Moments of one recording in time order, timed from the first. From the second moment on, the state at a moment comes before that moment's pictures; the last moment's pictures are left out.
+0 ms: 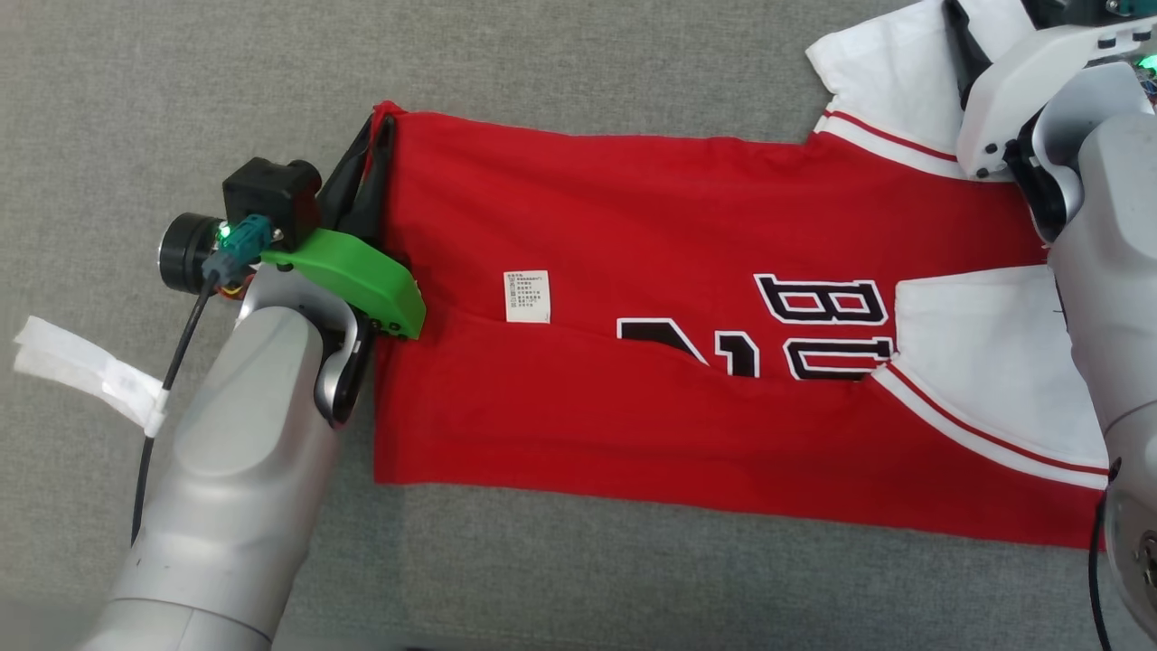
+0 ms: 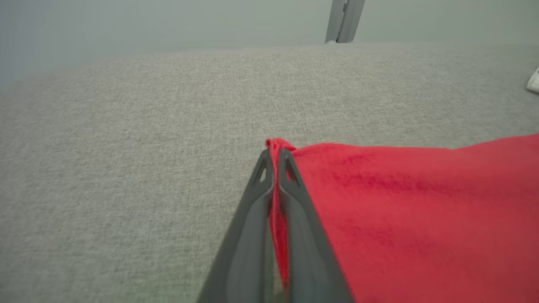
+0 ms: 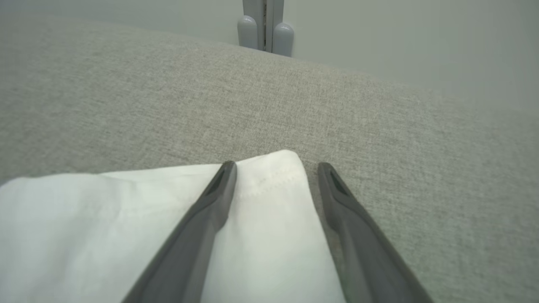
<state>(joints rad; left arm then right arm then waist) -0.79 0.13 -0.39 0.73 -0.38 -0.13 -0.26 -1.12 -0.21 0.00 1.01 0.02 0.13 0.00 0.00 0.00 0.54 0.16</state>
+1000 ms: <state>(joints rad) -0.41 0.14 -0.13 0.48 -0.25 -0.13 -0.26 -0.73 -0.08 -0.12 0.61 0.18 0.13 -0.26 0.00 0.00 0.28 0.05</state>
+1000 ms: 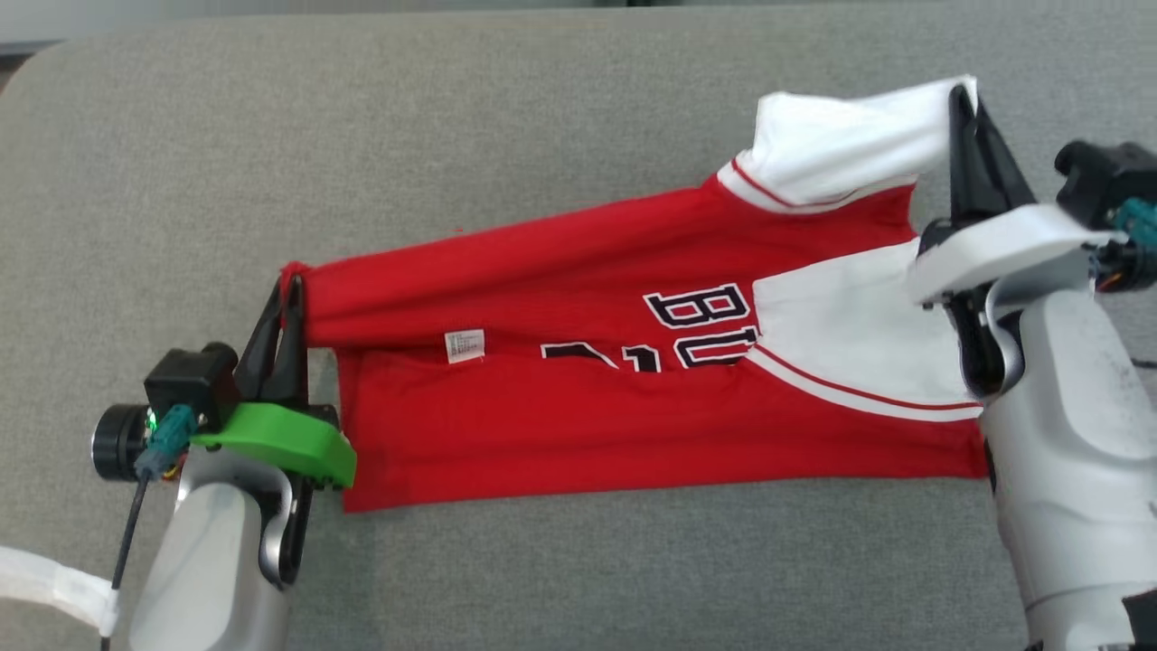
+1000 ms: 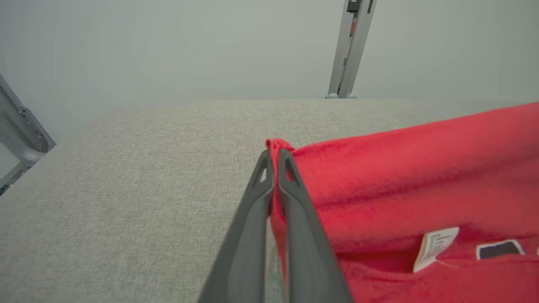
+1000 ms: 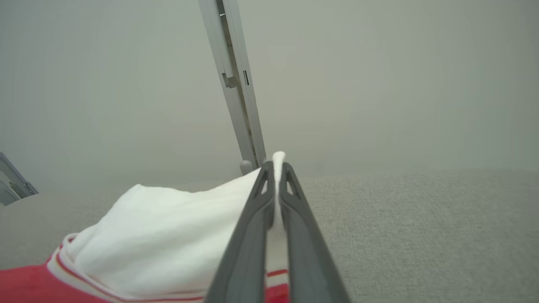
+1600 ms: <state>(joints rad) -0.12 0.08 -0.08 0.48 -0.19 -0.13 -0.26 -0.30 -0.07 -0.08 0.61 0.26 0.13 -0.26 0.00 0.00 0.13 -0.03</state>
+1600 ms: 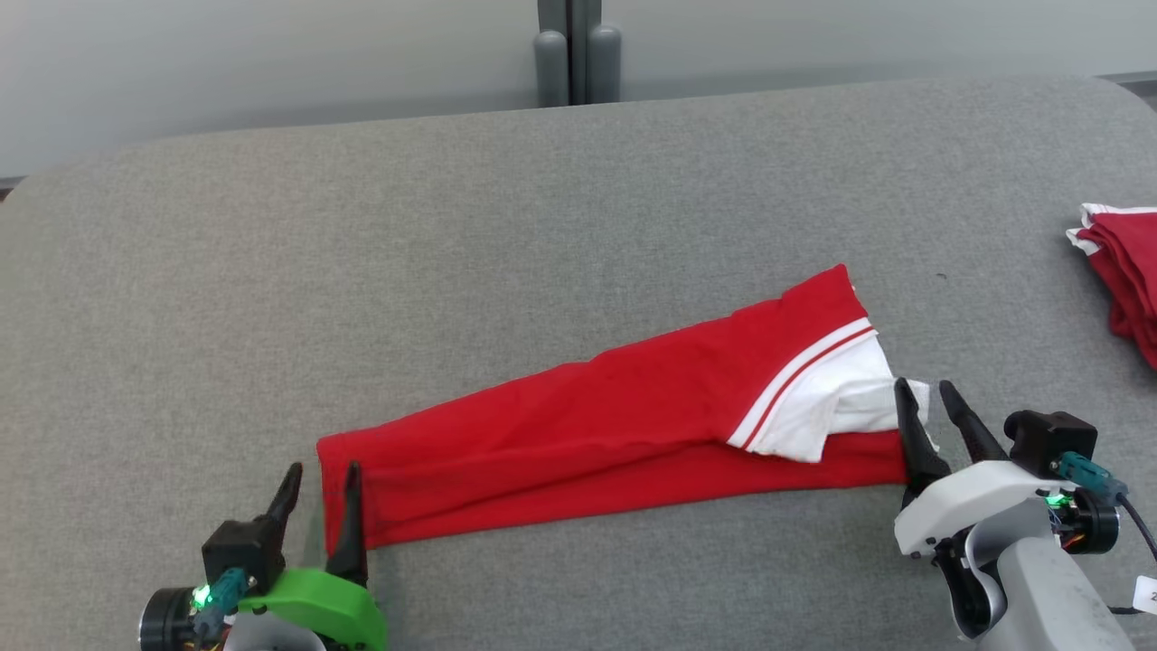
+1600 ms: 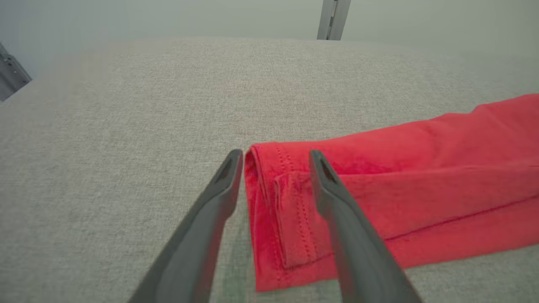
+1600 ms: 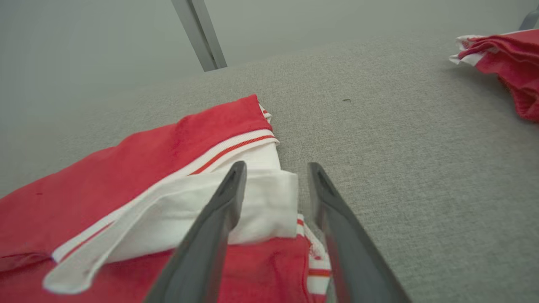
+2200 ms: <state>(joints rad) -0.08 0.05 -0.09 0.38 -0.19 -0.12 -0.26 -0.42 -0.14 -0.04 0.83 0.19 0.13 -0.18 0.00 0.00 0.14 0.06</state>
